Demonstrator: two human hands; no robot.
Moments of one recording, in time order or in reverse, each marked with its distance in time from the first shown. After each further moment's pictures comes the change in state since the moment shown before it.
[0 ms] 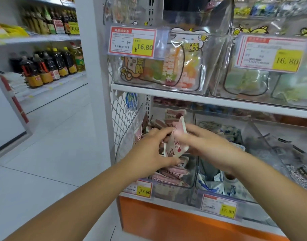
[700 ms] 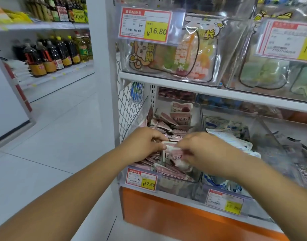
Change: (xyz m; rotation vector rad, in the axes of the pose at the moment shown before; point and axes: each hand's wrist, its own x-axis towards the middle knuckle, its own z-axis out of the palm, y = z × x) left_hand 0.009 -0.039 -0.013 0.012 -0.087 -0.158; right_hand 0.002 0.000 0.019 -1.243 -0.059 -0.192
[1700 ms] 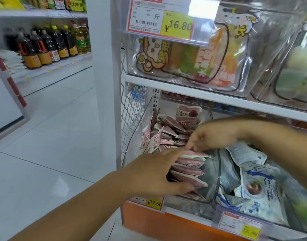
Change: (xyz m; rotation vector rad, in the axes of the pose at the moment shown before) left_hand -0.018 0.014 0.003 0.255 -0.354 0.133; right_hand 0.078 0.055 -0.028 0.120 -0.584 0.100
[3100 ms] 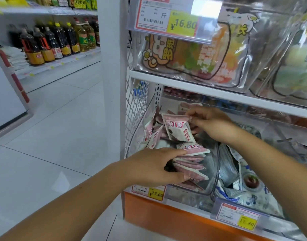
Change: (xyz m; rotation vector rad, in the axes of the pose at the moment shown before) left_hand -0.002 -0.009 0.002 -0.050 -0.046 -0.020; right_hand 0.016 0.008 0.026 0.779 0.726 -0.049
